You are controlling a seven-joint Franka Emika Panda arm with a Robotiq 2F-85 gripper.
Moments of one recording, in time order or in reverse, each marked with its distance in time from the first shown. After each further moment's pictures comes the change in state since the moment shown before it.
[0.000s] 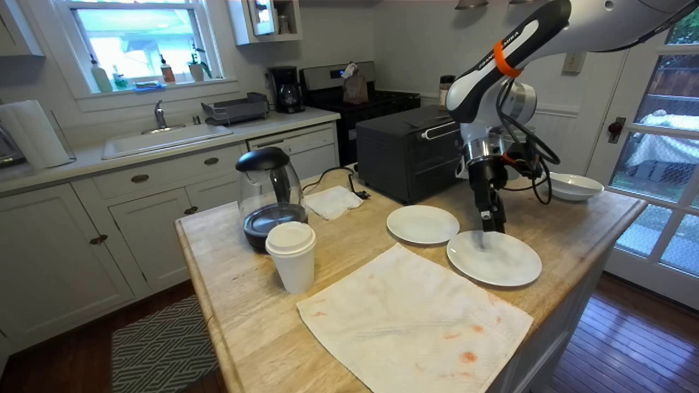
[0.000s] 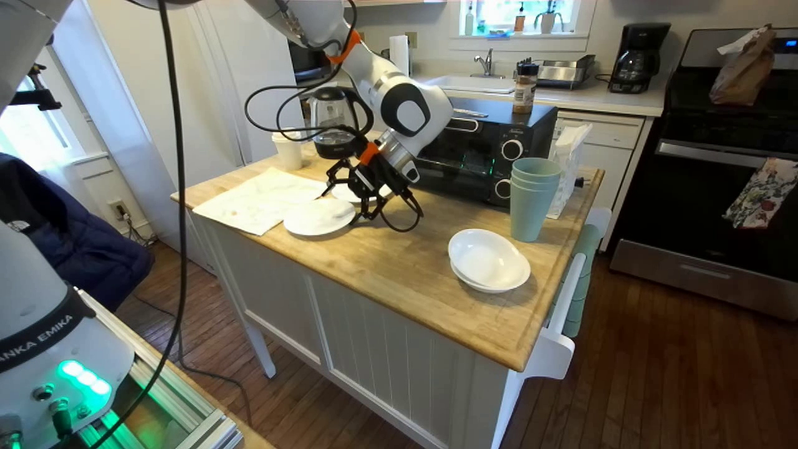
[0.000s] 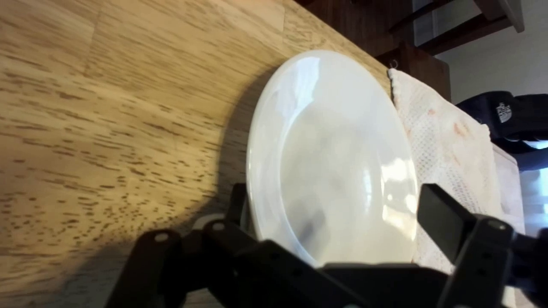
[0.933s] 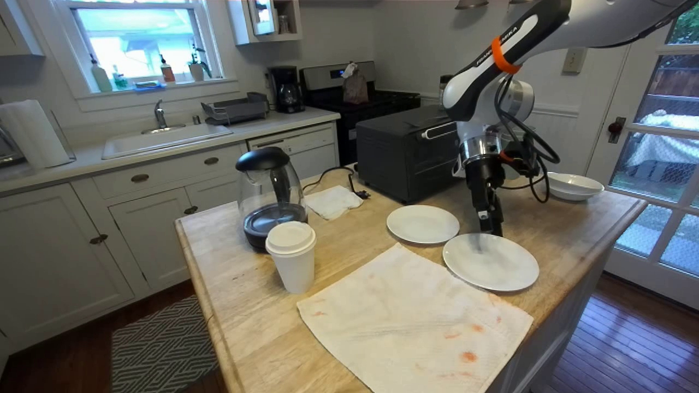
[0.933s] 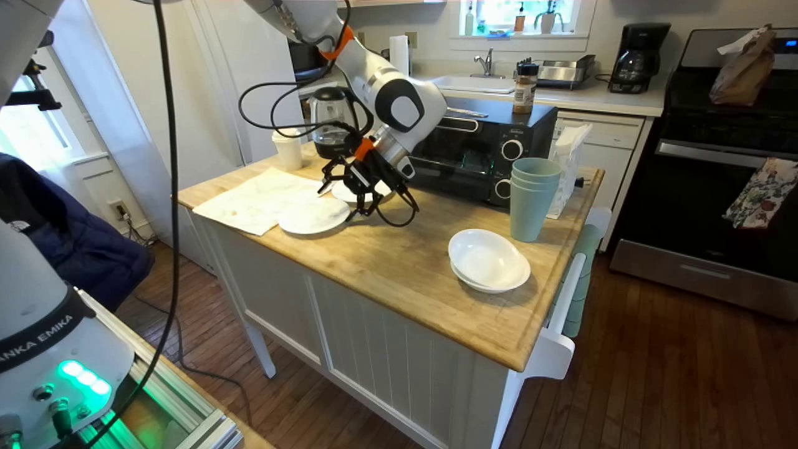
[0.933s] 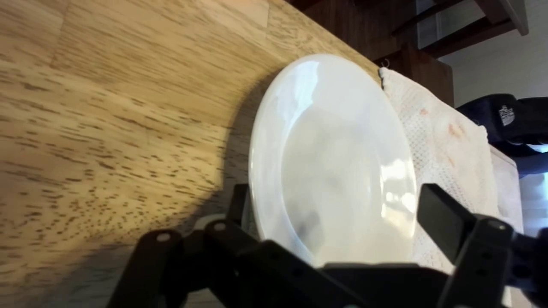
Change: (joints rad) arm 0.017 -0.026 0.005 -0.025 -0.003 0.014 0.011
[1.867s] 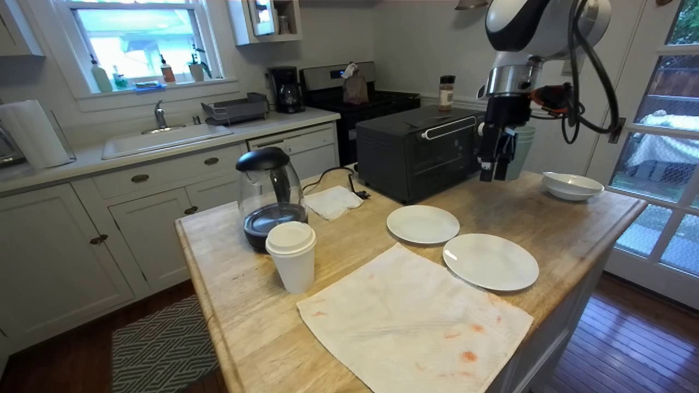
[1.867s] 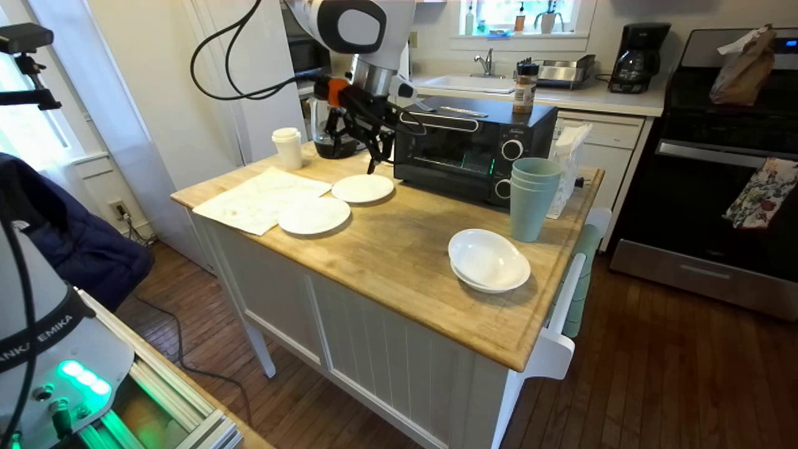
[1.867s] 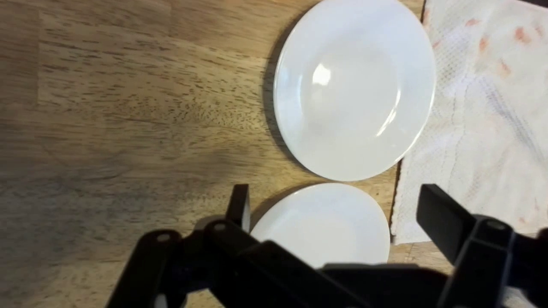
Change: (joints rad) arm 0.048 -0.481 -0.033 -0.418 -0.050 0.492 0.098
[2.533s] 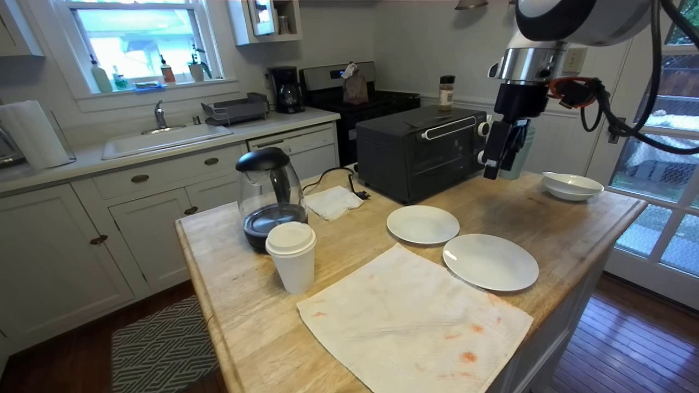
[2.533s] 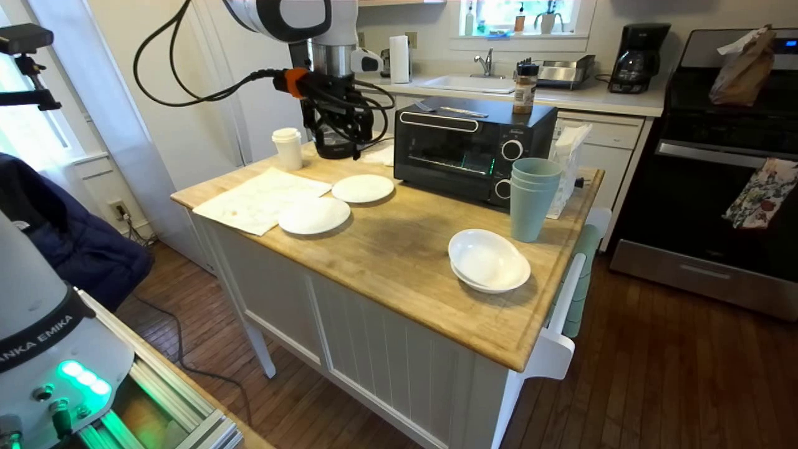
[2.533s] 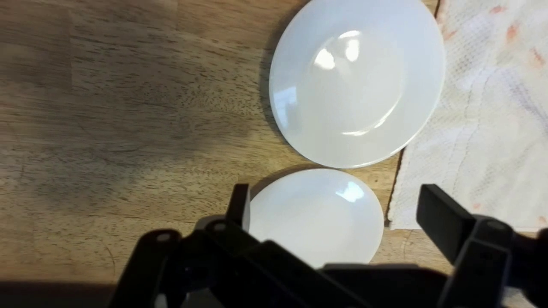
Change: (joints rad) arm 0.083 -0.224 0.000 -0.261 -0.101 0.252 0.122
